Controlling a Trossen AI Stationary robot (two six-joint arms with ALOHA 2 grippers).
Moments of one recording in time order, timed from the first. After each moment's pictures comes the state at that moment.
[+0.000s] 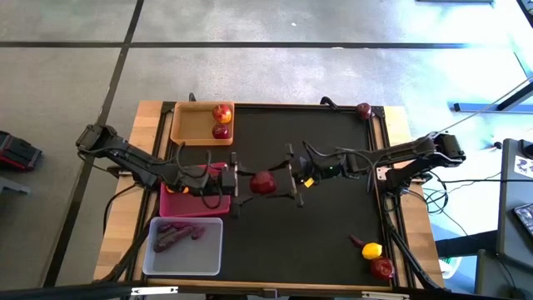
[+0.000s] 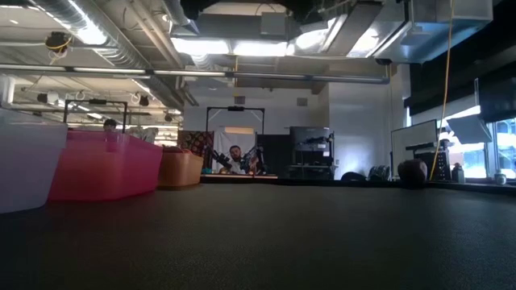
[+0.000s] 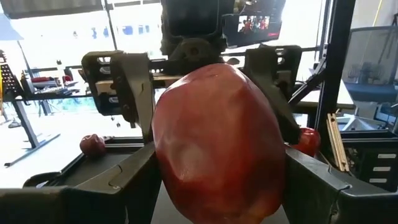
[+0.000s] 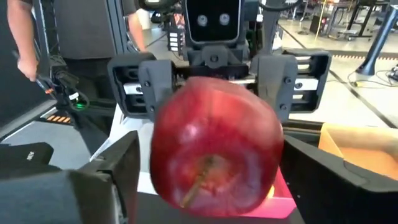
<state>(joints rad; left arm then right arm) -0.30 1.34 0.72 0.63 -0.43 0.07 0.12 1.46 1.03 0.30 -0.09 -0.03</state>
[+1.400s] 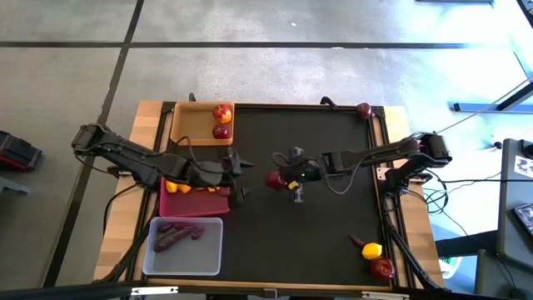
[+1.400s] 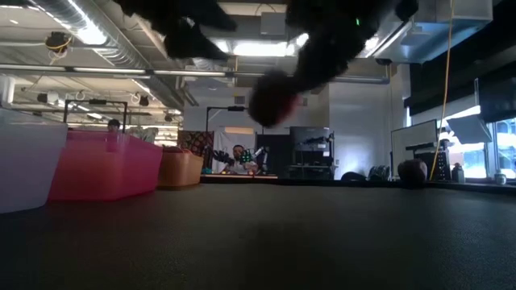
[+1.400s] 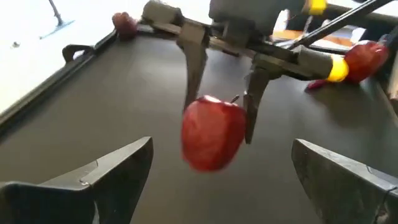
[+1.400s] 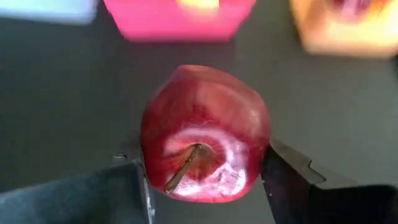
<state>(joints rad) -0.21 1.28 0.80 0.01 -0.43 -0.26 0.08 1.59 1.10 -0.29 0.15 -0.04</state>
